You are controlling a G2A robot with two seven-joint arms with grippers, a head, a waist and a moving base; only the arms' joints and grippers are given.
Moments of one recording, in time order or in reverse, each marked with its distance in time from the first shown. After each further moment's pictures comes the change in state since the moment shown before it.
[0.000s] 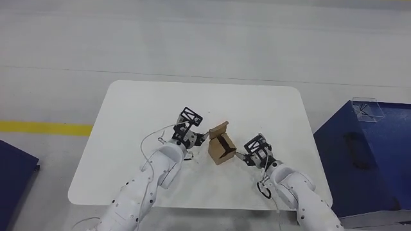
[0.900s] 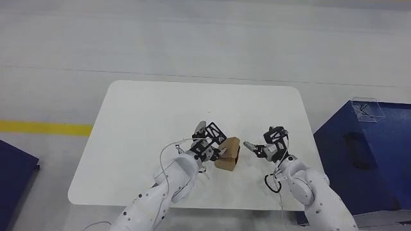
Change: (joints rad) left arm 0.046 -0.025 0.092 -0.078 0.174 -0.092 -0.019; right arm -0.036 0.010 0.160 -0.040 0.277 -0.159 -0.037
